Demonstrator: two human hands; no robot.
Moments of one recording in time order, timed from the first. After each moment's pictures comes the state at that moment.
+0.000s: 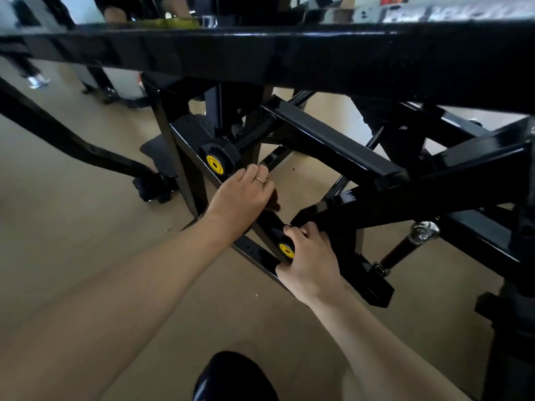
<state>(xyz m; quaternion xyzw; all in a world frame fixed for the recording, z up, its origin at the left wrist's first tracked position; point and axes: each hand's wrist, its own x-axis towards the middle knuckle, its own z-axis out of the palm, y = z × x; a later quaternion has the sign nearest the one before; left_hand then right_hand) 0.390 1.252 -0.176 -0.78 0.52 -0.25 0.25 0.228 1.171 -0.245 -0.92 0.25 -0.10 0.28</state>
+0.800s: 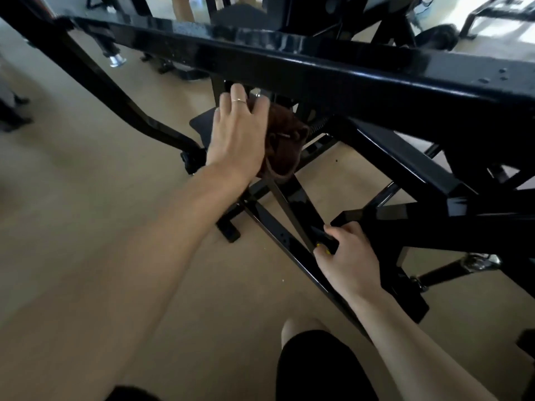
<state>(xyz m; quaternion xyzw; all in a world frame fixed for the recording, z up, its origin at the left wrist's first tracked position) 0.417 1.281 -0.074 -0.92 0.31 -0.23 -0.07 0.238 1.159 -0.230 -0.89 0.27 -0.10 0.35</state>
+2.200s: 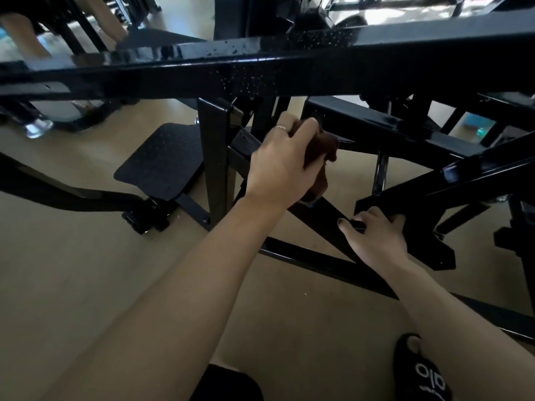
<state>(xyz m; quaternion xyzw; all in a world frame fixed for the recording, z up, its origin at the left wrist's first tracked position) 0.489 1.276 -0.114 -0.74 0.59 -0.12 -0.30 0.306 1.194 -0.258 -0.81 0.53 -0.07 0.24</state>
